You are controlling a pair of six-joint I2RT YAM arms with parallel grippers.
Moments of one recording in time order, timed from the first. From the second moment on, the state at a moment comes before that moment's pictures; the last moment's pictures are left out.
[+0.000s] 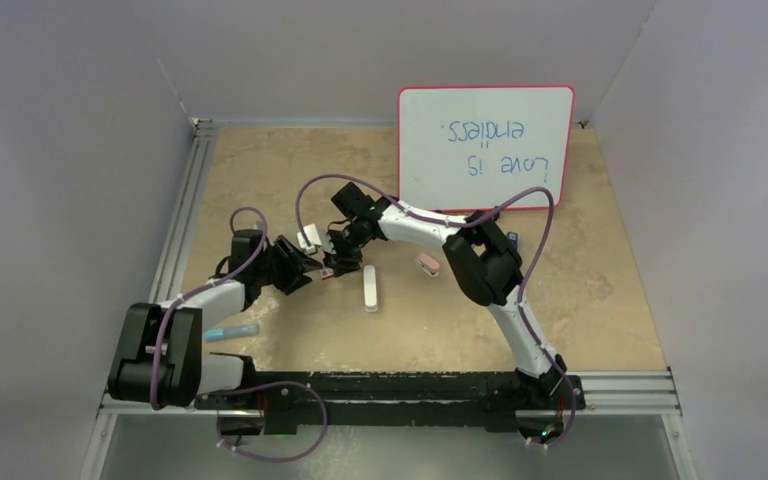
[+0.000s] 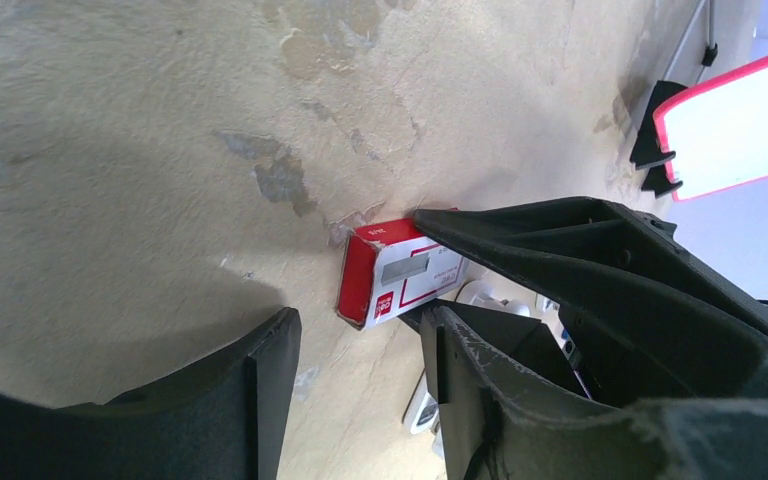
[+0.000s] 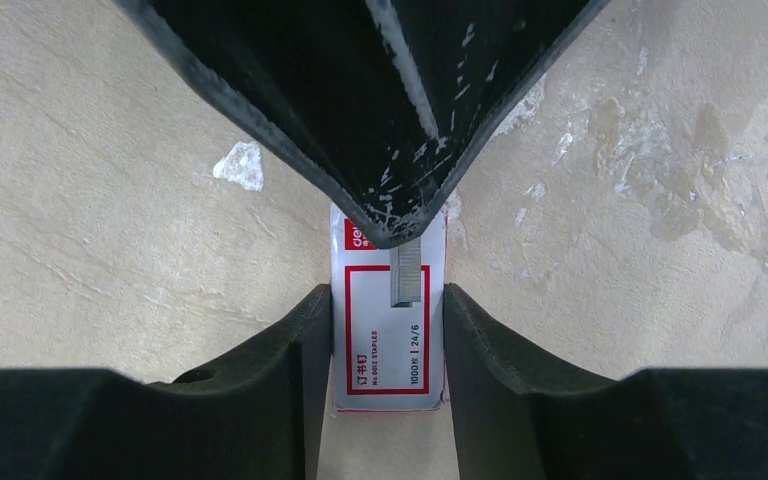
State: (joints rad) left arm -0.09 1.28 0.40 0.09 0.37 -0.96; right arm 0.83 2.28 1.76 -0.57 -0.65 -0.93
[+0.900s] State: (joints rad) left arm -0.09 1.39 0.31 0.42 0.45 -0.90; right arm 0.83 2.28 1.74 -0.51 -0.65 -0.90
